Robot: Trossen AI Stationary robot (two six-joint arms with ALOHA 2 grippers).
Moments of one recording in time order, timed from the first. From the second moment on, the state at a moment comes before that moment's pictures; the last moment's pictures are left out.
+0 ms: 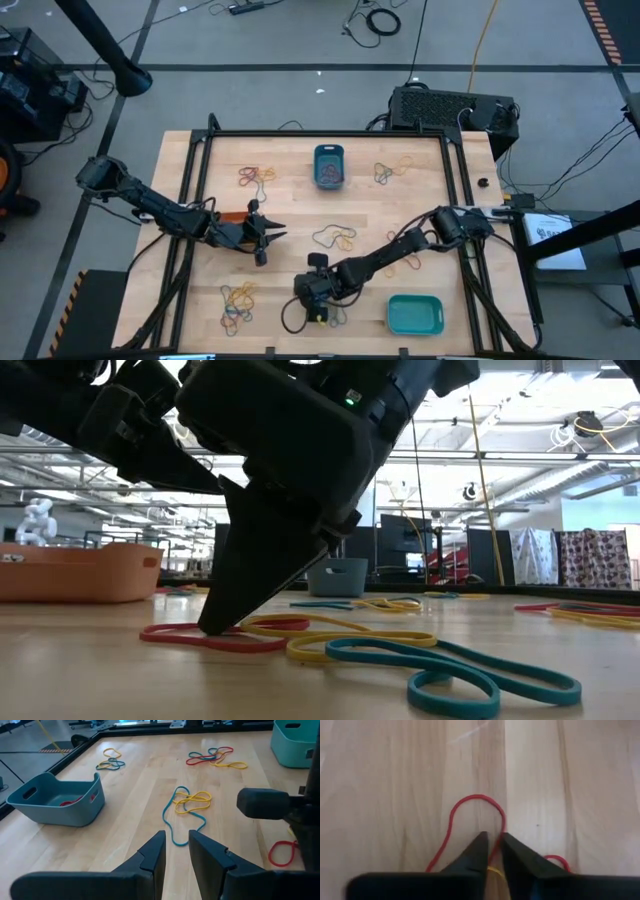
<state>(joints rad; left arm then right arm) -0.37 1.20 0.36 0.41 -0.53 -0.15 0.39 2.30 1.67 -0.40 0.18 0.39</state>
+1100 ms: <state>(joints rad) -0.37 1.20 0.36 0.38 -0.53 -0.15 0.41 1.92 1.67 -0.99 1.06 0.52</state>
